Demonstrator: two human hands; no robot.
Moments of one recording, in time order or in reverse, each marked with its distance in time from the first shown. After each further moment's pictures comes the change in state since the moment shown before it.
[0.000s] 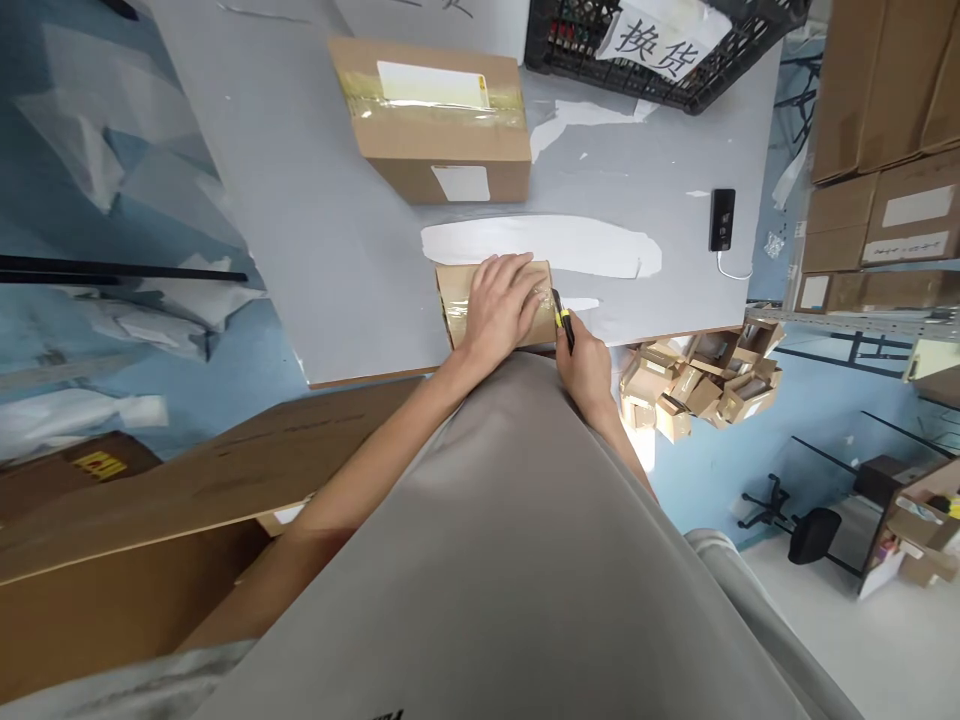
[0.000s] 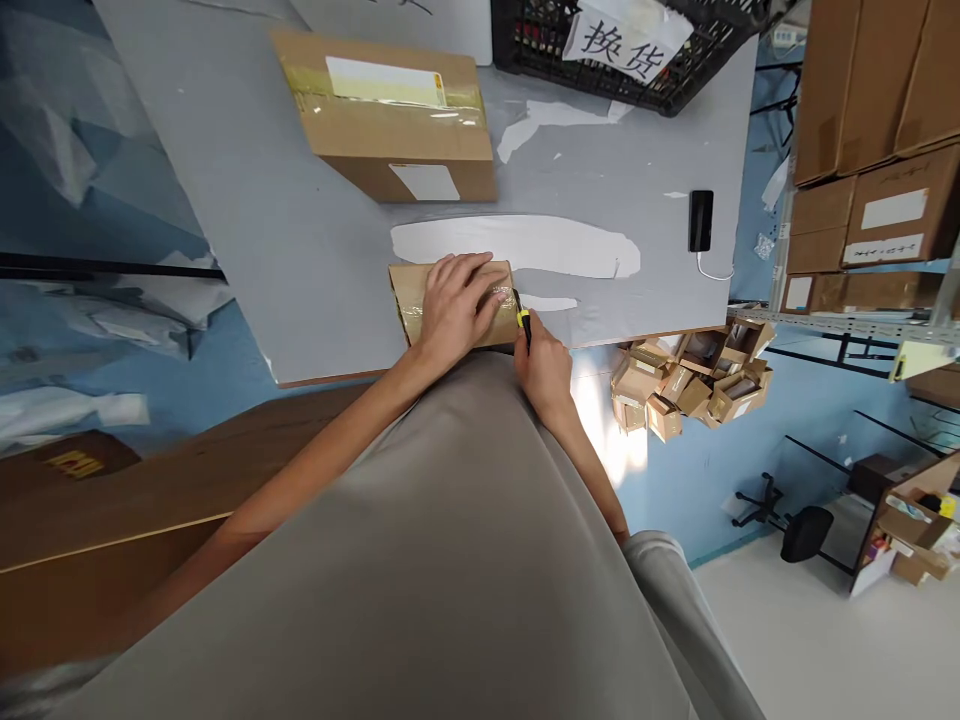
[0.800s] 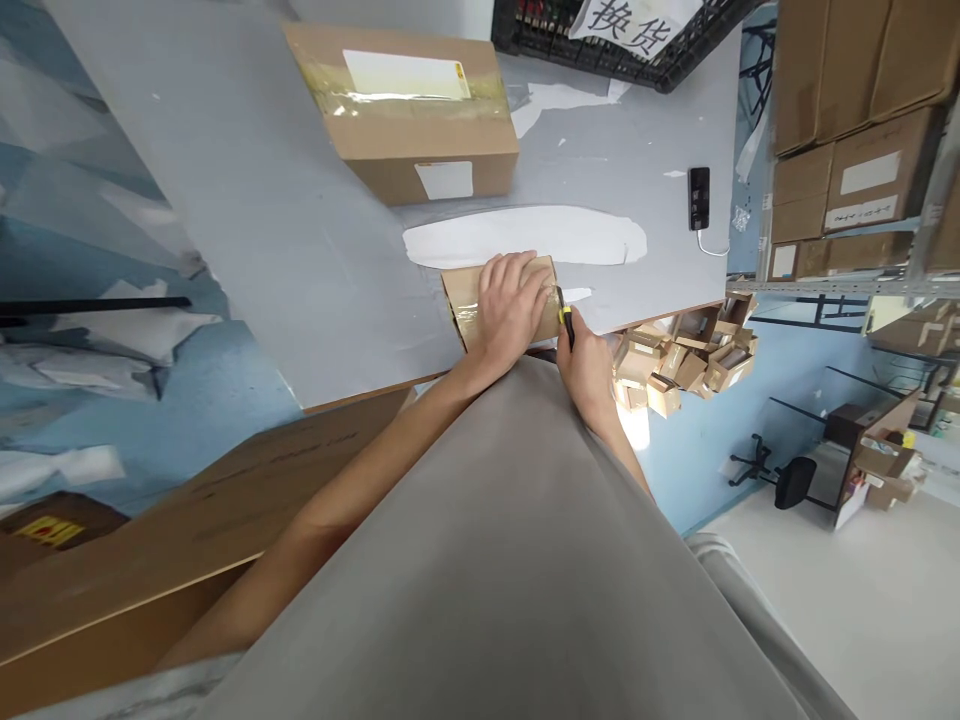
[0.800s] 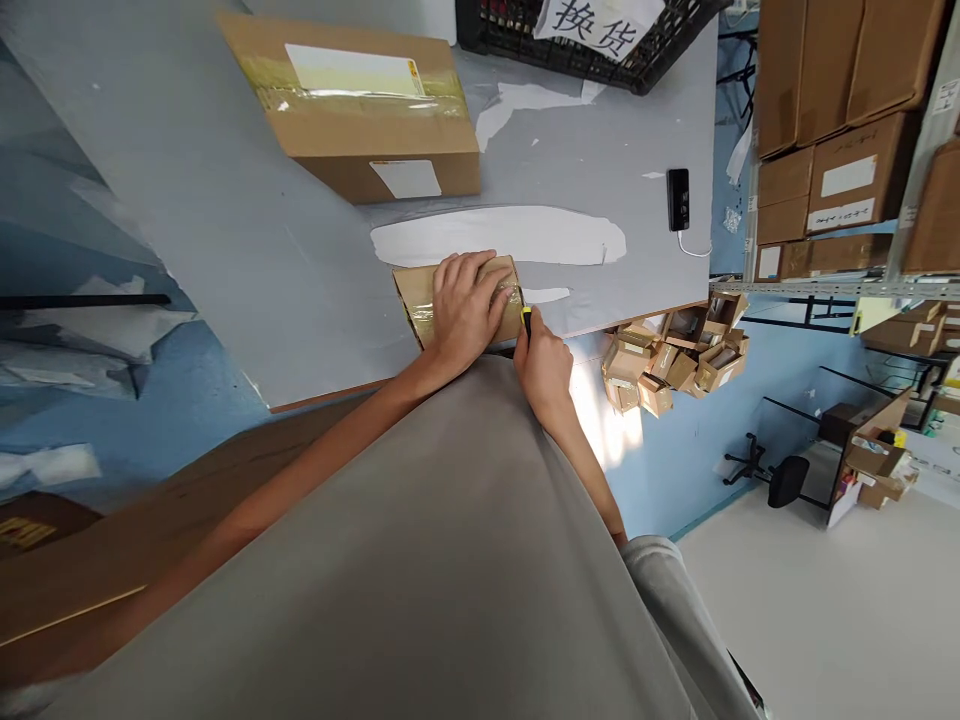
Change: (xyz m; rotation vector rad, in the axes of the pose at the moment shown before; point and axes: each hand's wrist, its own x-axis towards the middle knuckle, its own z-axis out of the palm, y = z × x) left_hand -0.002 -0.003 0.005 -0.113 0.009 0.038; right_hand -0.024 -0.046 -0.005 -0.114 0.019 0.208
